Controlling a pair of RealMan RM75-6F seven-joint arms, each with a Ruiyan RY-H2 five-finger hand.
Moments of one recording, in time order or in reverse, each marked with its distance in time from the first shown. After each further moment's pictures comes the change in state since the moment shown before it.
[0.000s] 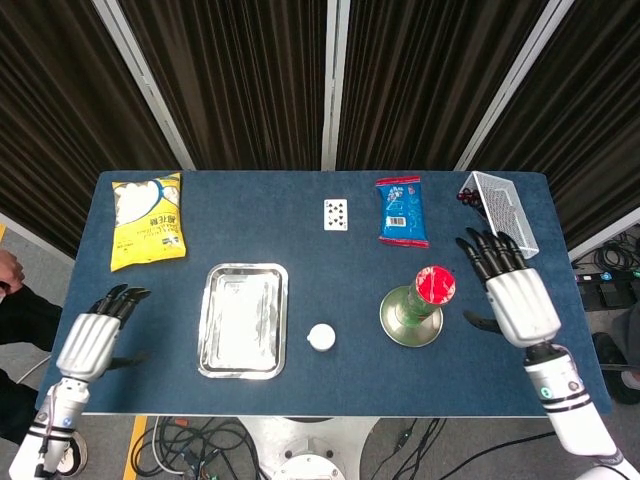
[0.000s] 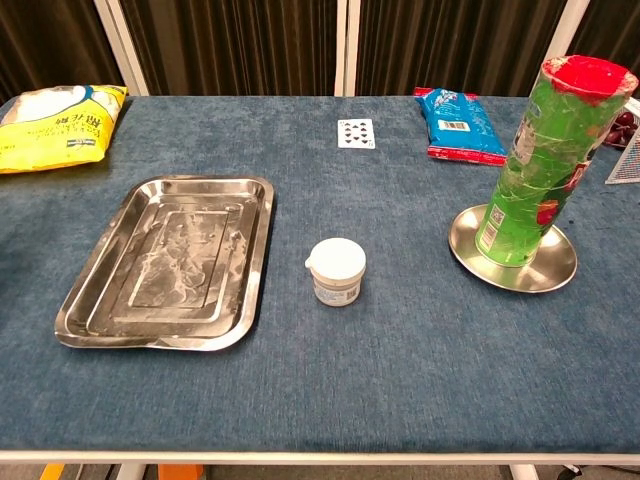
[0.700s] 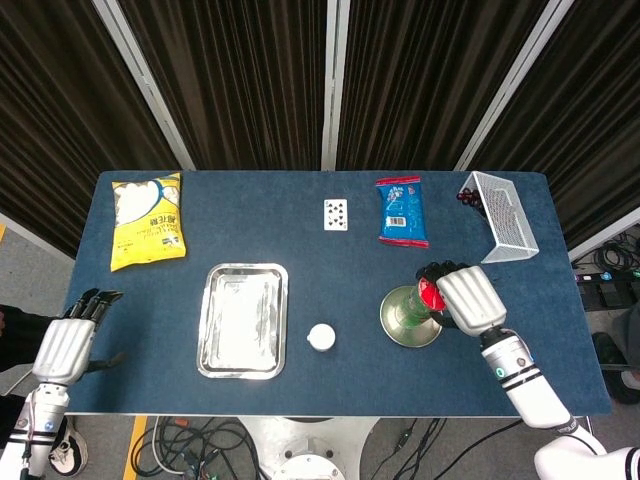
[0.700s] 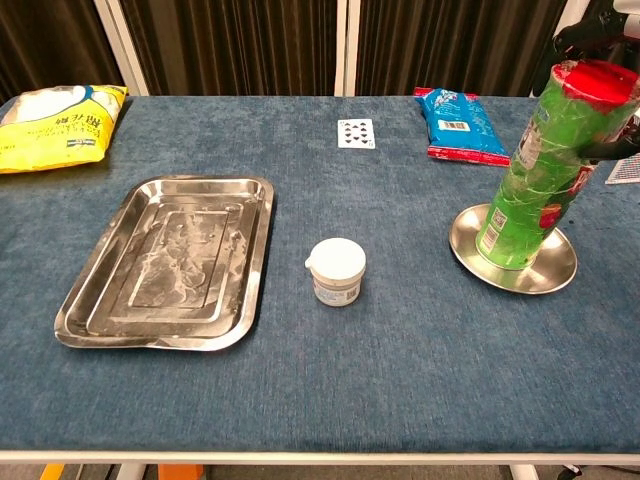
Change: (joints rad) left arm 0.052 0.015 -0.002 0.060 -0.072 0.030 -0.025; right arm 0.183 -0.115 -0.009 0.055 0.187 -0.243 -0.138
